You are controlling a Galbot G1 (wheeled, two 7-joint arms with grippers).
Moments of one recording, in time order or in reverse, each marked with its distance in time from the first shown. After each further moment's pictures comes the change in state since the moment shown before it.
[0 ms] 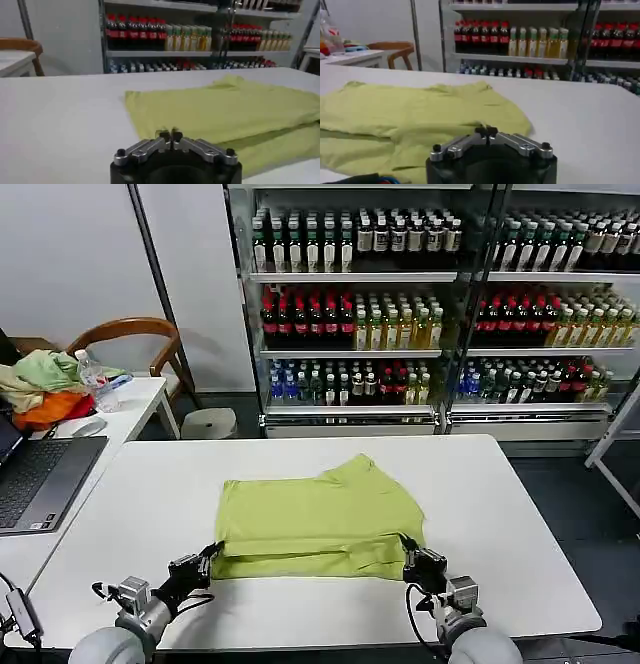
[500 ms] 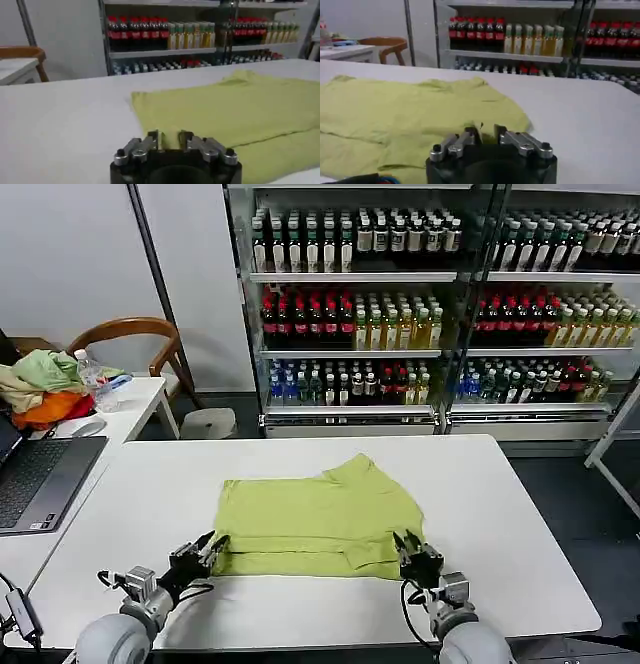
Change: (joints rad) left arm -0.039 0.011 0.011 0.042 0.045 -0.011 -0.003; right arm 0.028 0.013 0.019 -0.026 -0.026 -0.012 0.030
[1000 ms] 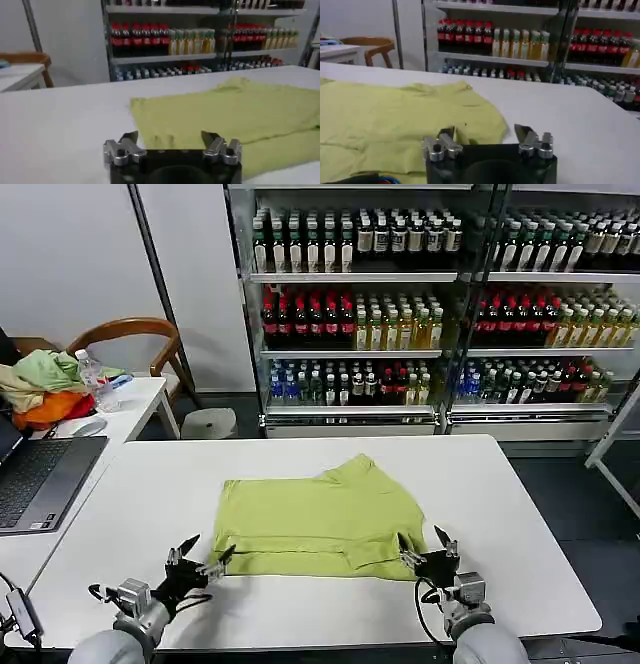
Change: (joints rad) left arm 0.125 -0.006 -0.020 -0.143 -0.032 0.051 -0.113; right arm -0.116 -0.004 0.057 0.084 -0.017 -0.033 0.018
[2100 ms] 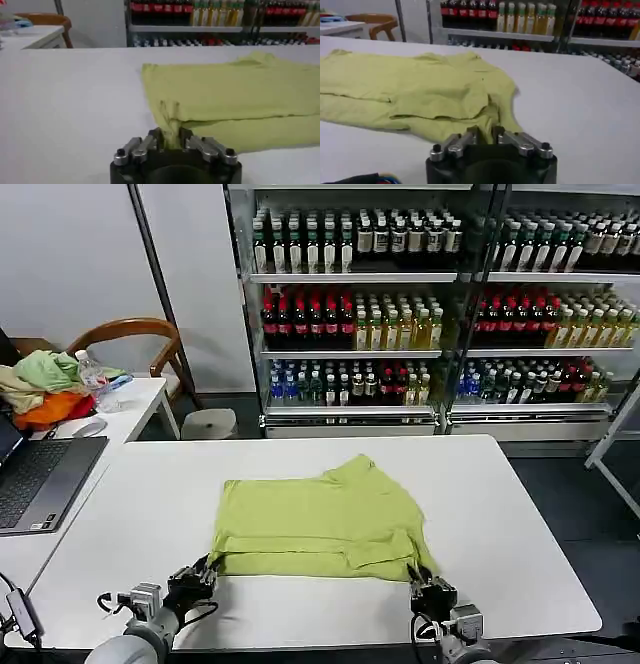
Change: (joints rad) left arm -0.022 -0.029 0.027 -0.009 -0.031 0.158 -0.092; right arm -0.089 0.005 -0.014 0.044 0.004 -0.028 0.008
